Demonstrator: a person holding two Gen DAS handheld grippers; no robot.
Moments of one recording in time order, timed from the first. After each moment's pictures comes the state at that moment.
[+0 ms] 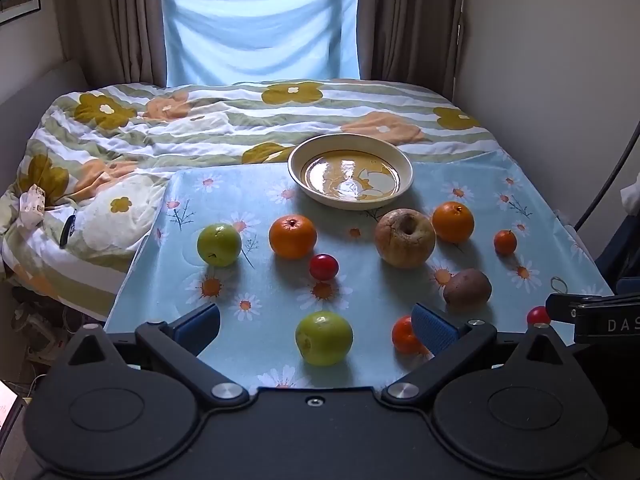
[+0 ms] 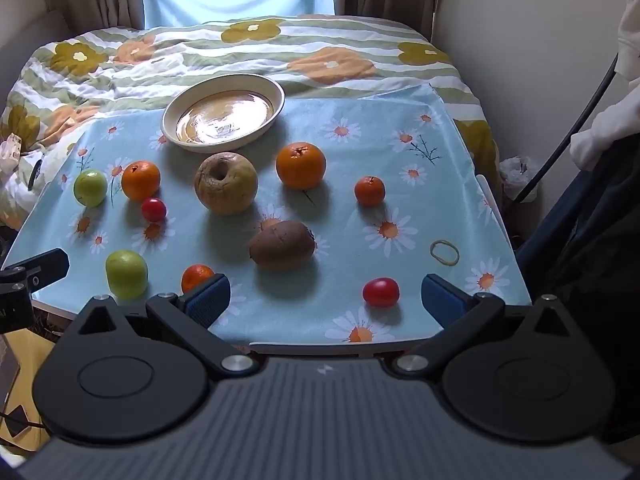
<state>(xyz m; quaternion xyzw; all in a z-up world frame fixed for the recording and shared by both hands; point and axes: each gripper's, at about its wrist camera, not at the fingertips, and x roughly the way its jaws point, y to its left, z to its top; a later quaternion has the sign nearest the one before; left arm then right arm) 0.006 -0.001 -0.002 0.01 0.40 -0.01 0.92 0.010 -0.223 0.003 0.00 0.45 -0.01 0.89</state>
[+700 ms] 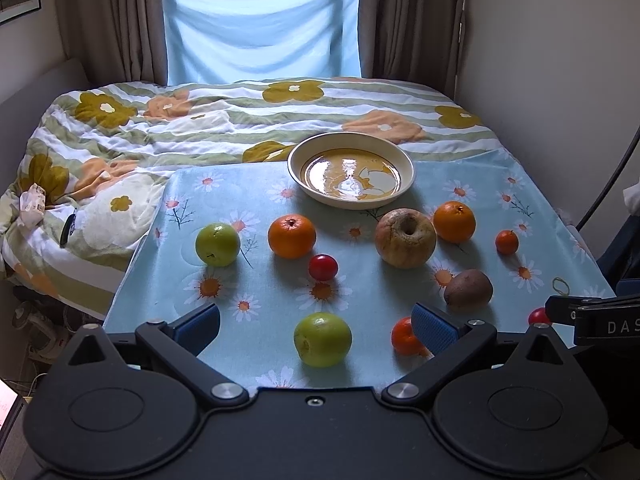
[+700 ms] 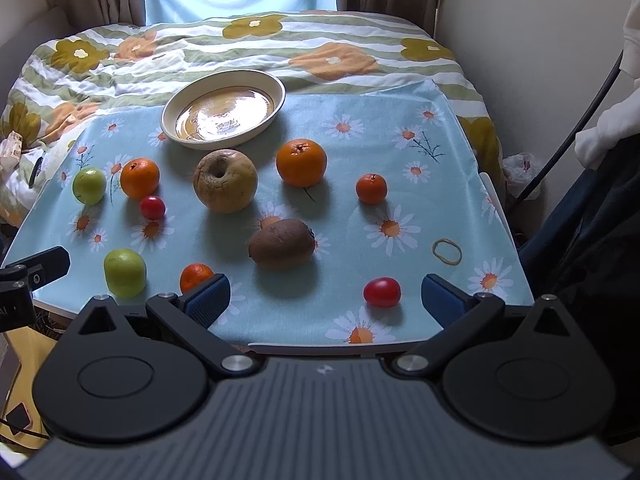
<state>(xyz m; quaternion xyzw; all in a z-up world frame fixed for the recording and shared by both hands) 0.007 0.000 -0.005 0.01 0.40 0.00 0.92 0.015 -0.226 -0.001 0.00 0.45 0.00 0.89</state>
